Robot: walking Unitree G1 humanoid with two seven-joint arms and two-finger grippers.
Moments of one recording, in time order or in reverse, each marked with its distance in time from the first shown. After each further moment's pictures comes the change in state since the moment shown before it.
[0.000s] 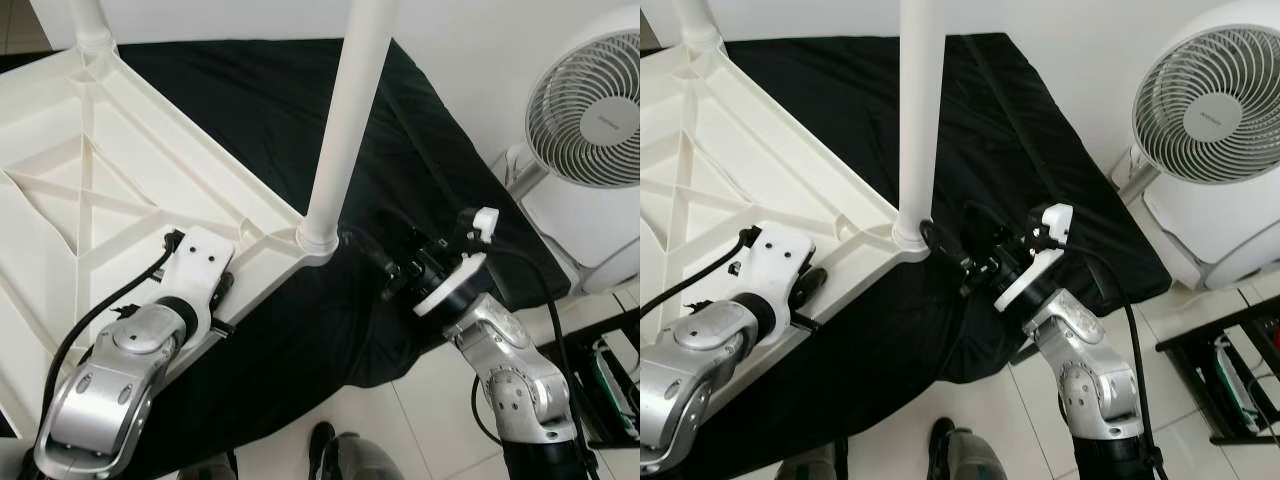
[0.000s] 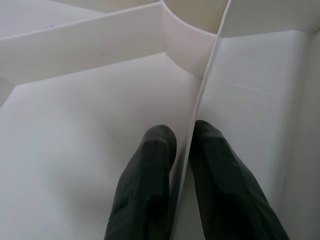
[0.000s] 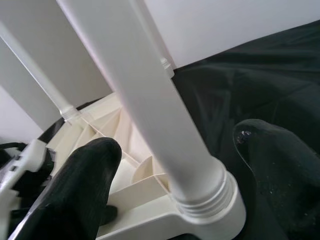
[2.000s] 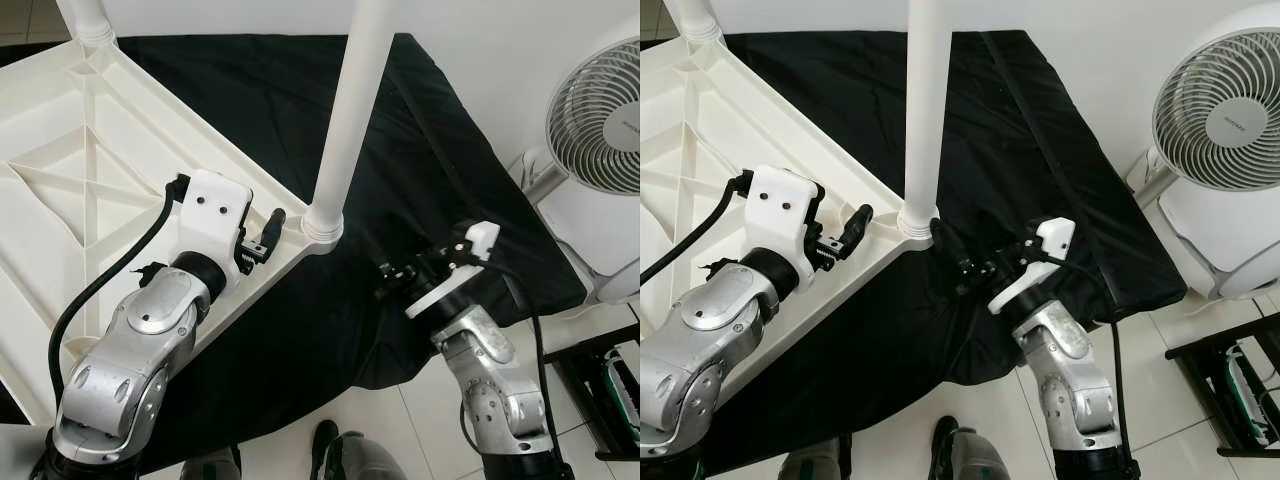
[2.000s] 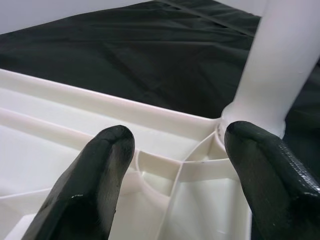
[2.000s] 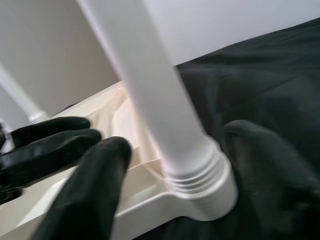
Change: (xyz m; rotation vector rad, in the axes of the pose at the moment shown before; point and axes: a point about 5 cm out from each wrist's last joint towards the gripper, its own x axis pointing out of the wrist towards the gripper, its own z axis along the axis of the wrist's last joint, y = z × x) left arm -0.007 -0.007 0.060 -0.065 -0.472 -0.035; right arm -0.006 0.014 -0.013 -0.039 -0.049 -0.103
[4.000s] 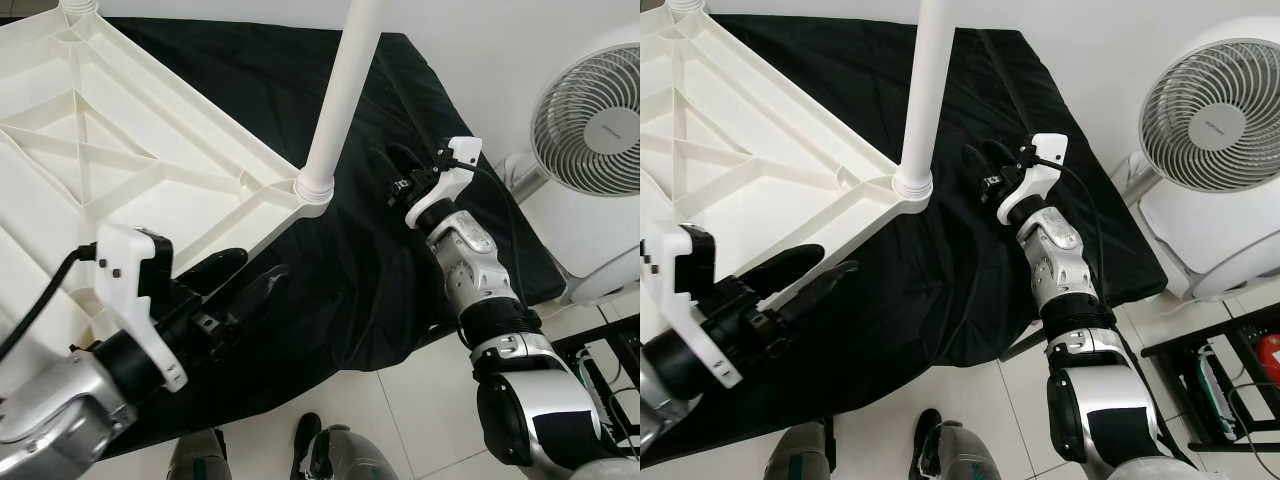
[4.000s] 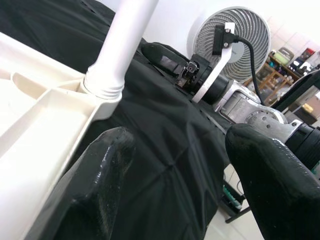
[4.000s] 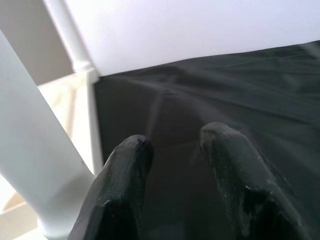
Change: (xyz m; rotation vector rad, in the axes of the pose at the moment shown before) left arm -0.089 -0.005 0.016 -0.394 -0.030 -0.358; right arm 0.090 -0.085 0.002 -0.124 0.005 -0.070
